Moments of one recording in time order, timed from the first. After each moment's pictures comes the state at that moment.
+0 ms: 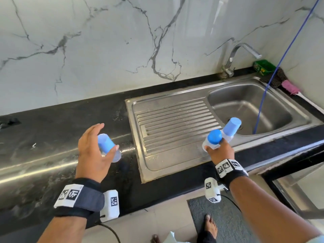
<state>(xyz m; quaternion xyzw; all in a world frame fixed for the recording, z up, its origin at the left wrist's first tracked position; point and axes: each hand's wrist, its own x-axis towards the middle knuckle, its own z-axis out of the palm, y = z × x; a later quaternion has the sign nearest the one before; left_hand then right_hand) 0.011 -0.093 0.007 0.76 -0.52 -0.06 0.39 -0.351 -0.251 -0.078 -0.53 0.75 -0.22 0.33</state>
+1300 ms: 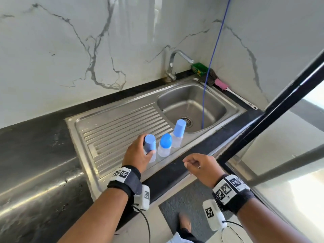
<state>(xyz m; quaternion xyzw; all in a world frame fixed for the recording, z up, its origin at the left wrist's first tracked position) -0.190 -0.237 -0.056 0.61 -0.66 -0.27 0.34 -0.442 -0.180 -0.012 -0.67 0.65 -0.18 0.31</state>
